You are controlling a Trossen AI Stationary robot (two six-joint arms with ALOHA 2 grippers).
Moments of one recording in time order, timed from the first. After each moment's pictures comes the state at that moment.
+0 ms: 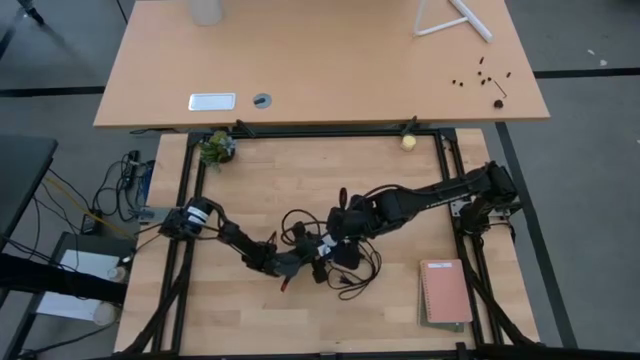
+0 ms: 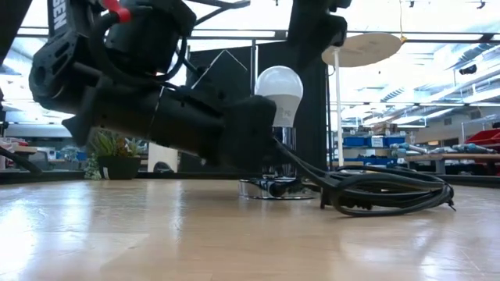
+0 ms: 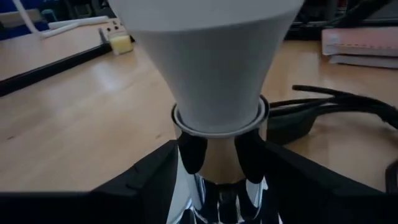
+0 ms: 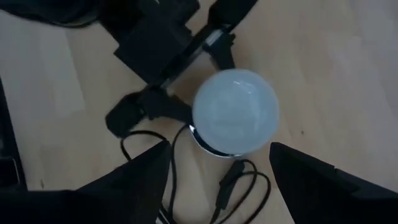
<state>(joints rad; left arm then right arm) -0.36 2.15 0.84 1.04 -0.81 -0.14 0.22 1.78 1.63 -1.01 0.12 0.55</state>
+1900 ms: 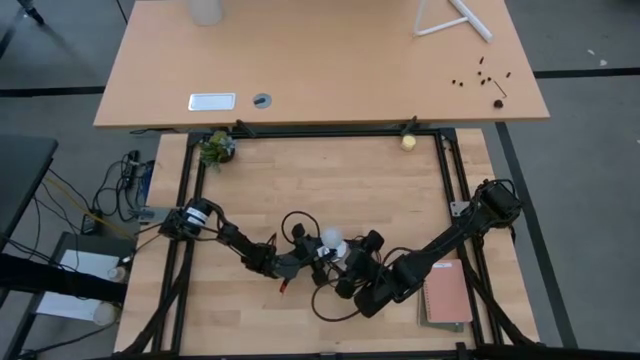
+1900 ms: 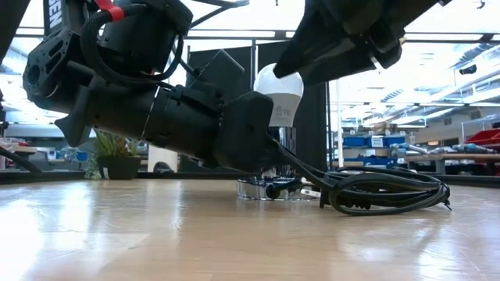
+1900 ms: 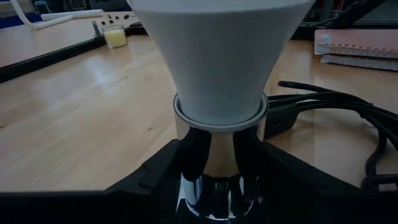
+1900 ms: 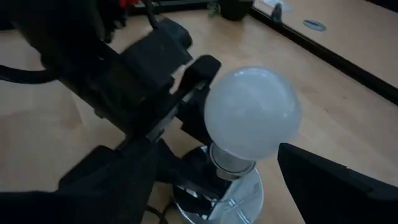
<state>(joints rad) -0.38 2.15 0.84 1.03 -0.81 -0.19 0.58 1.85 1.21 -0.39 1.00 0.82</state>
